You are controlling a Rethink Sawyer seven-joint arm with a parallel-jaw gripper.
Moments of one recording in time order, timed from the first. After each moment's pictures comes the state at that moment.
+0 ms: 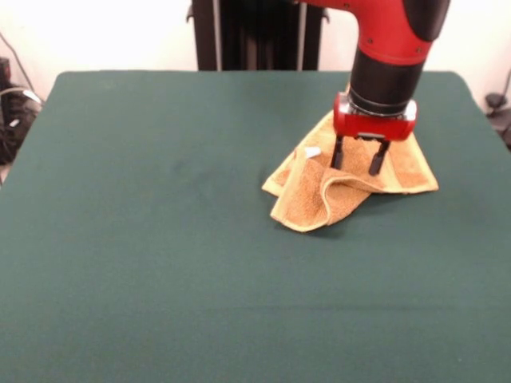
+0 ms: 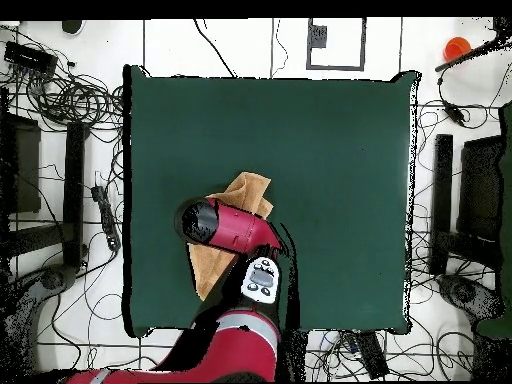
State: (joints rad) arm 0.15 -0.37 -0.20 1.65 0.36 0.35 1.58
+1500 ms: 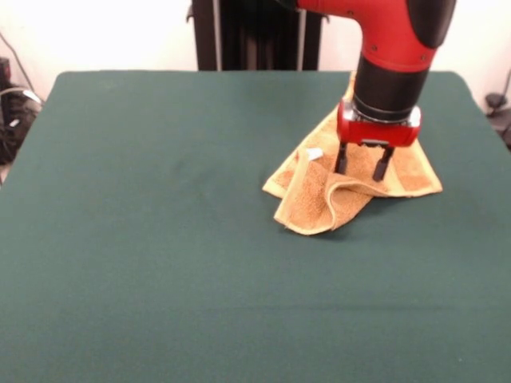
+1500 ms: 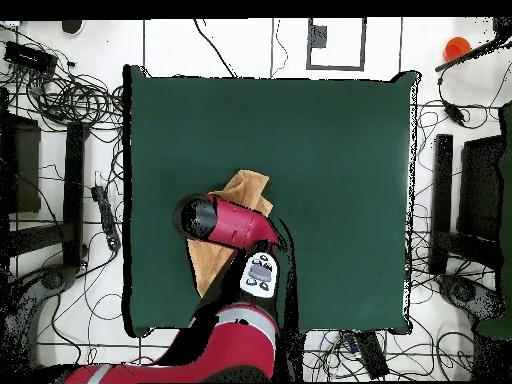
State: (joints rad) arm 0.15 -0.35 -0.20 1.61 0.35 0.36 1.58
